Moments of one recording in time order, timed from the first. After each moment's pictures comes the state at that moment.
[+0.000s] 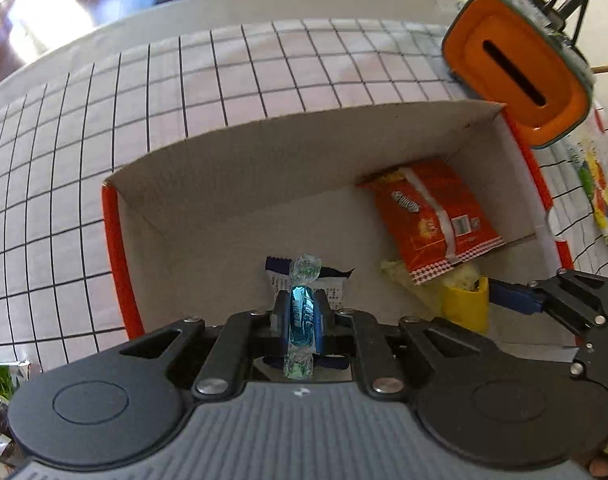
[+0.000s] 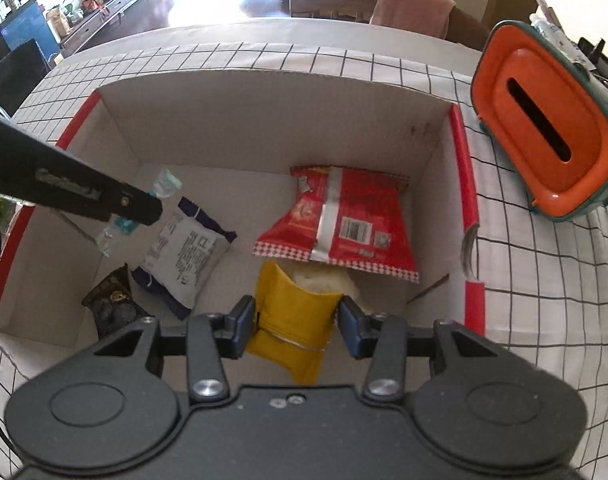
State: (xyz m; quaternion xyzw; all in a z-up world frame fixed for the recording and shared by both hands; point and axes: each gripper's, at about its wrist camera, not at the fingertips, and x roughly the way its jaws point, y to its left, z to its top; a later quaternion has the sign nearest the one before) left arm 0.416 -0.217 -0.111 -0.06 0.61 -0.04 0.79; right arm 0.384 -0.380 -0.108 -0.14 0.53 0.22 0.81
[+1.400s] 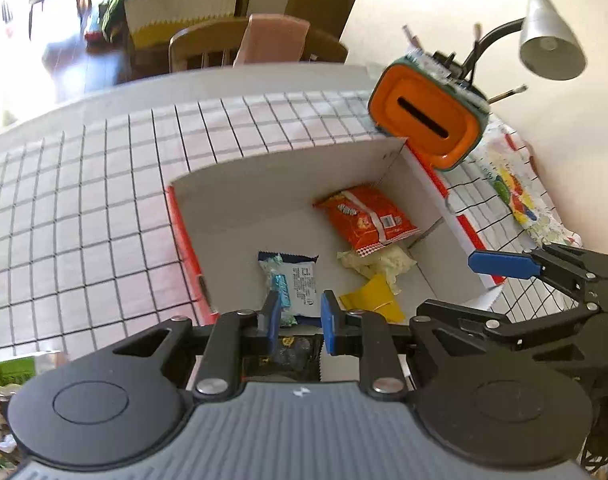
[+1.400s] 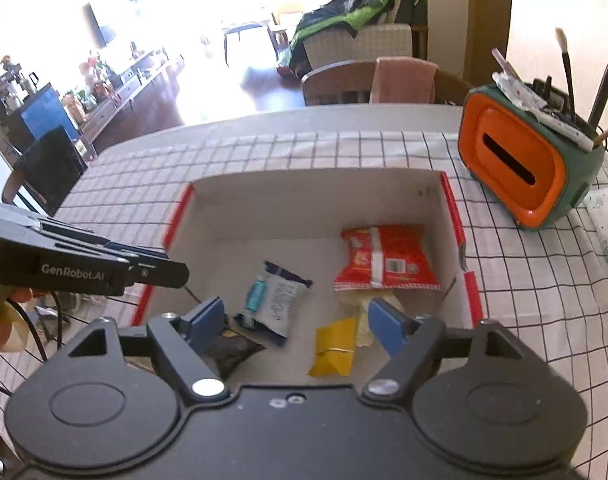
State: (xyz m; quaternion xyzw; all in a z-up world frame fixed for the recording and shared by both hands) left arm 0.312 -0.174 -0.036 -0.08 0.49 -0.12 0.86; right arm 0.309 -0.377 -0.025 -0.04 0.44 0.23 0.87
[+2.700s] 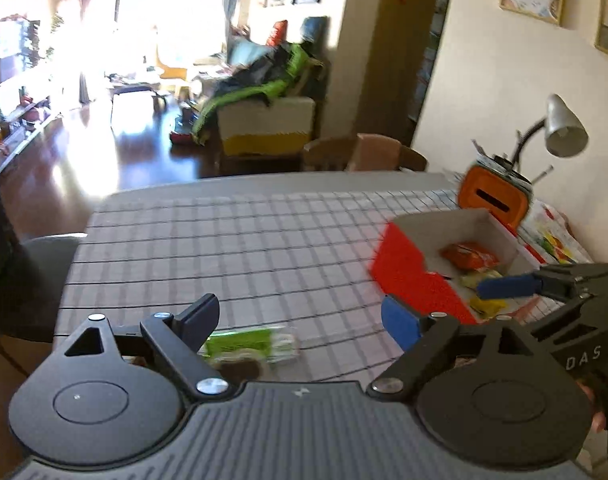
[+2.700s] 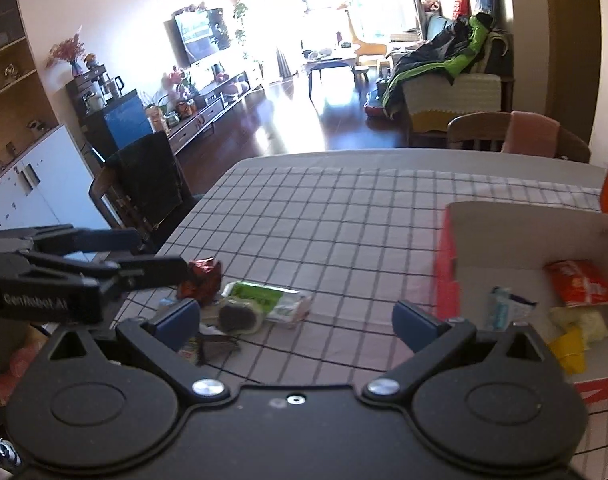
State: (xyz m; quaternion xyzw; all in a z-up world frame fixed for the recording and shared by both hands) left arm 0.121 0.039 -0.011 -0.07 0.32 -0.02 0.95; right arm 0.205 -0.187 -0.030 -0.03 0.38 0.33 0.86
